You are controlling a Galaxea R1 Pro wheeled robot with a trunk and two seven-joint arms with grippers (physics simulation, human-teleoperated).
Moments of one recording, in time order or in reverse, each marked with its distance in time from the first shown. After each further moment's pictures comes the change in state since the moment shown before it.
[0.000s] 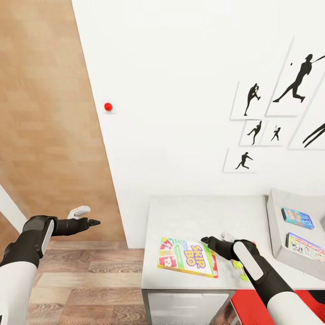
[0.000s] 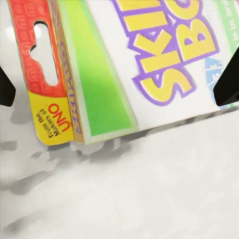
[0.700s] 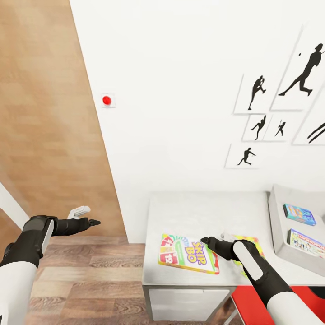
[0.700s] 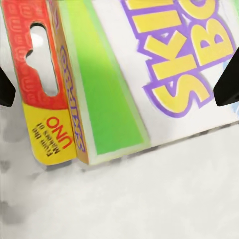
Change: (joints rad) left arm 0.000 0.000 0.000 0.000 0.000 0.000 0.000; right arm 0.000 0.002 0.000 0.000 0.001 0.003 0.002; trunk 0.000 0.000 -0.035
